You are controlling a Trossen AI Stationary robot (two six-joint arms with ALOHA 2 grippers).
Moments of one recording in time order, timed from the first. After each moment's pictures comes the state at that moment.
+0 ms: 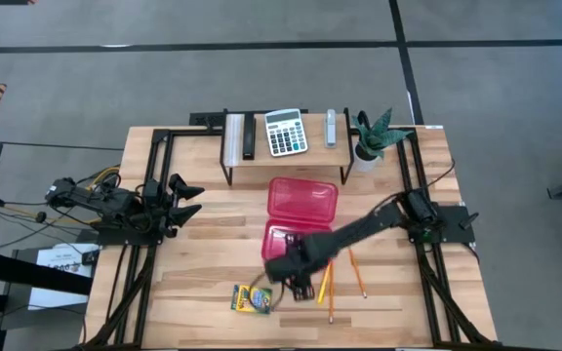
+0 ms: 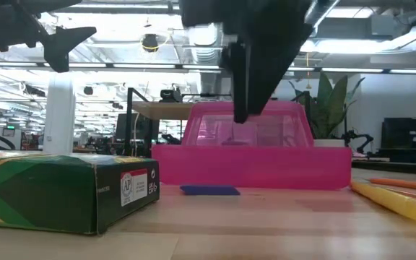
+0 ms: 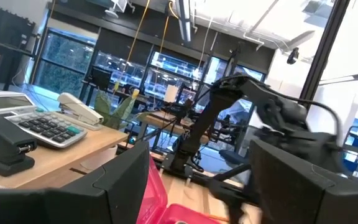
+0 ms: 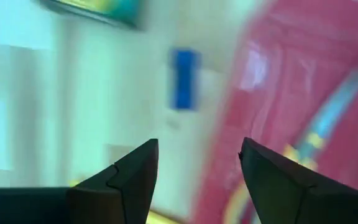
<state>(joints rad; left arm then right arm) -0.30 0.04 0.03 0.33 -0.43 -0.22 0.35 2.15 1.83 -1.02 0.03 0.23</state>
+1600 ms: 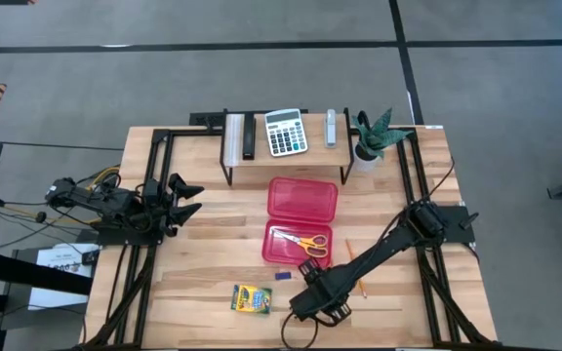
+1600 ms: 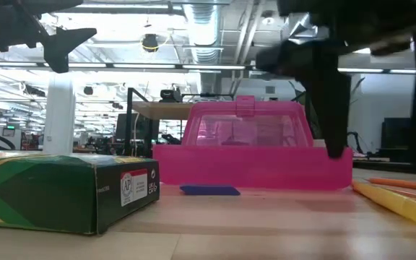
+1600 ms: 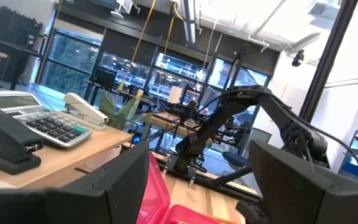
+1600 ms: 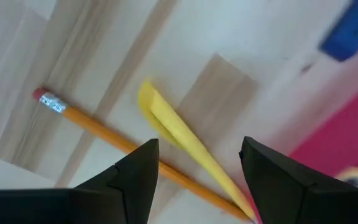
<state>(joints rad) -0.30 0.04 0.03 0.33 -0.45 -0.23 0.55 2.15 1.68 -1.09 0.06 -0.04</state>
